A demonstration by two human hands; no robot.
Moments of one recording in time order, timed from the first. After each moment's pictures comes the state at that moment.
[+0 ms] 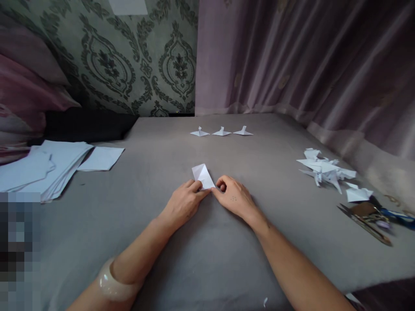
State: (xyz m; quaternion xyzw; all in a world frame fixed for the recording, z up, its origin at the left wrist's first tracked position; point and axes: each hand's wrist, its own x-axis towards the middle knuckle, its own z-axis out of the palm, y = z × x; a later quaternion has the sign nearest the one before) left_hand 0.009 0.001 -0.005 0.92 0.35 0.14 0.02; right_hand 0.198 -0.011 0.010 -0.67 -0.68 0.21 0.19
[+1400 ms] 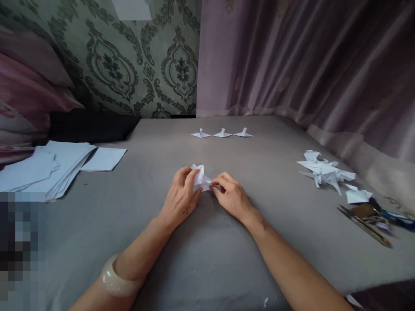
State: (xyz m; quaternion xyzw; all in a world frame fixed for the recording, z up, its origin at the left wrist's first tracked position) left_hand 0.005 0.000 -0.005 0.83 0.47 0.32 -0.01; right_hand 0.192 -0.009 0.002 -0.54 -0.76 0.17 0.33
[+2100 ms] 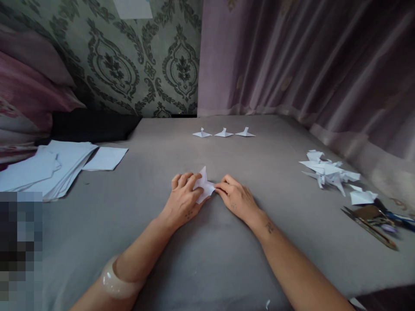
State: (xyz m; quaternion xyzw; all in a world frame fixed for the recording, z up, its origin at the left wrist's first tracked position) left_hand 0.005 -0.004 0.000 0.88 0.41 0.23 -0.06; right_hand 0.205 -0.015 0.009 -0.56 -0.80 0.11 0.18
